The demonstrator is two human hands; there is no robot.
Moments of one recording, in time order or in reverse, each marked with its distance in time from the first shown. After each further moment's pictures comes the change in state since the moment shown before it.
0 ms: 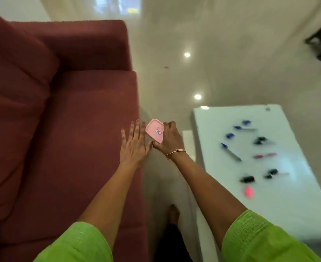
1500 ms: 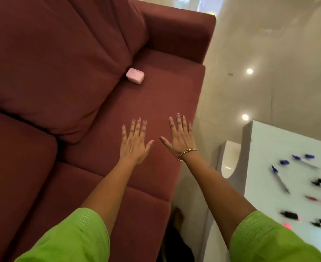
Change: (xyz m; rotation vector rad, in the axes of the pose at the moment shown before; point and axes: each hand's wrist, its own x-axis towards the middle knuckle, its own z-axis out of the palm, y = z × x) left_hand -0.145 -0.129 0.006 0.043 0.083 -0.384; right_hand -0.059 -0.098 0.088 -0.325 -0.186 -0.478
